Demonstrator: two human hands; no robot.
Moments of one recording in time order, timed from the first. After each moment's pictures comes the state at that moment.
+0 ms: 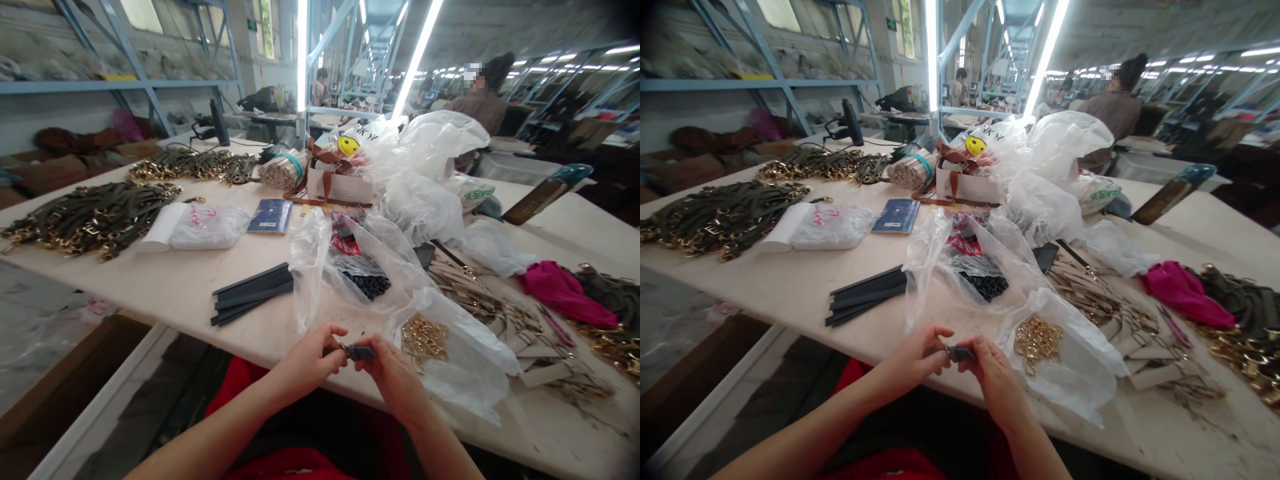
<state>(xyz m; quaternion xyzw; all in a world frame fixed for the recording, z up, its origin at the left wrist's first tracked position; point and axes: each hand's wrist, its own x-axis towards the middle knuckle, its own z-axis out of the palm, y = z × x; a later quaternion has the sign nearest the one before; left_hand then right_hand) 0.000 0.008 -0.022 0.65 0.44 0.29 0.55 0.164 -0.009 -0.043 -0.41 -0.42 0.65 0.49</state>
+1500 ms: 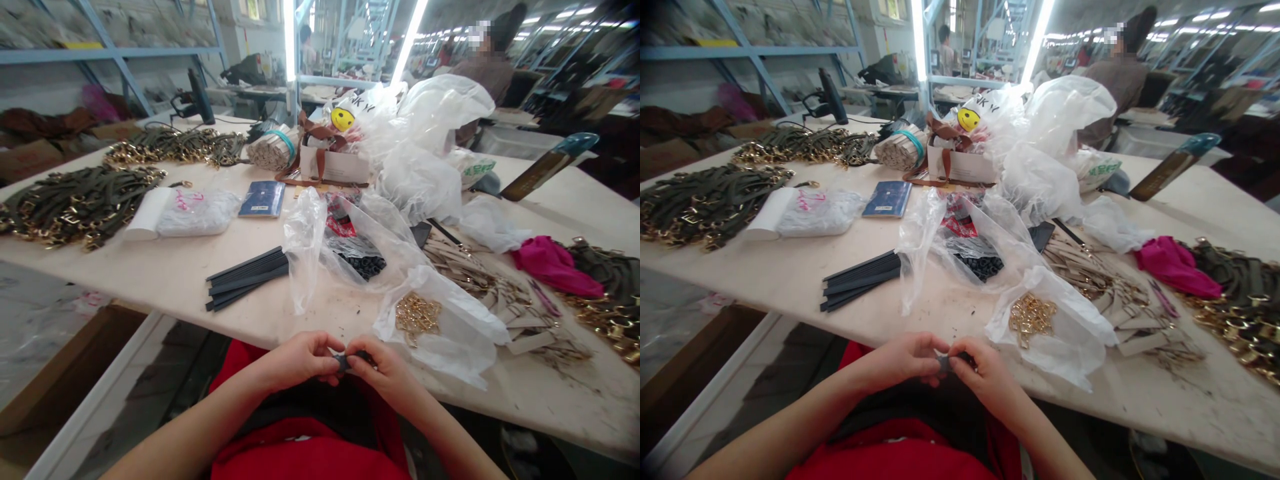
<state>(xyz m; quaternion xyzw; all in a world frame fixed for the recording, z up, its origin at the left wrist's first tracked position) -0.009 -0.007 -0.022 0.53 0.43 0.16 0.72 0.183 -0.029 -0.043 -0.48 -0.71 0.42 0.30</state>
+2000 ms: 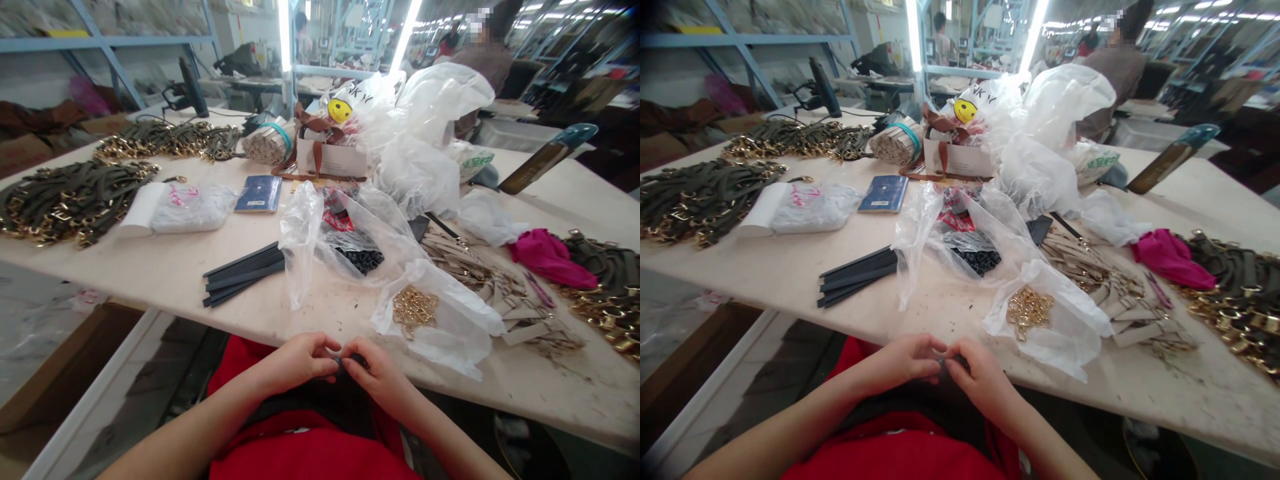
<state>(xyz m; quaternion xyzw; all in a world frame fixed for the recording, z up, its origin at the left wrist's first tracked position) -0.008 -0.016 -0.034 0.59 0.45 0.13 0.65 0.181 -0.038 -0.054 -0.47 -0.74 0.40 0.27</state>
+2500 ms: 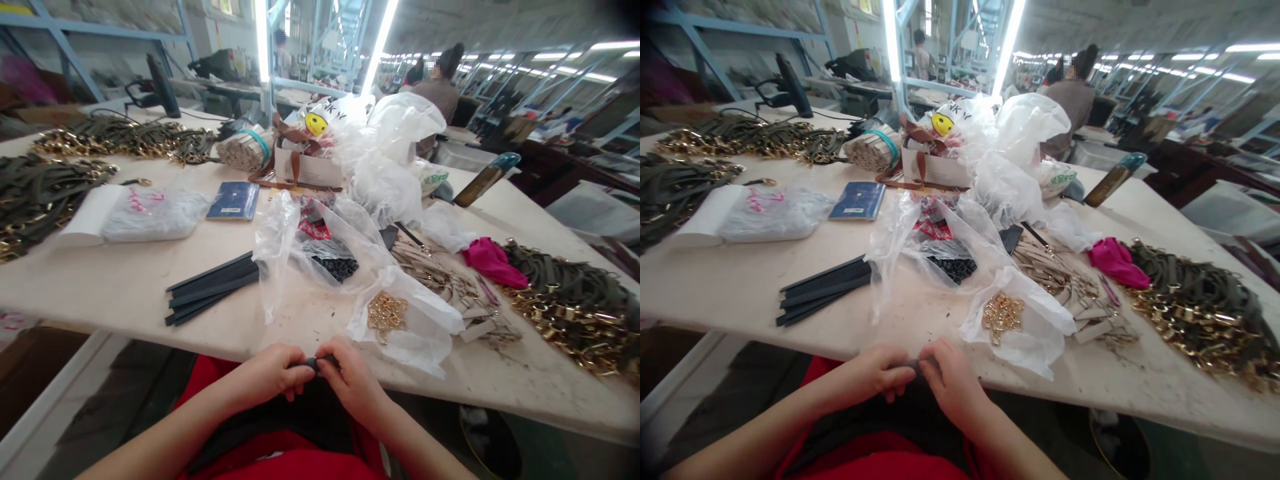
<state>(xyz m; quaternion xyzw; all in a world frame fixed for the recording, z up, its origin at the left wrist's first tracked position) -0.007 -0.004 -0.015 0.67 0.45 0.05 0.58 0.171 -0.034 -0.046 -0.49 -0.75 0.31 0.32</state>
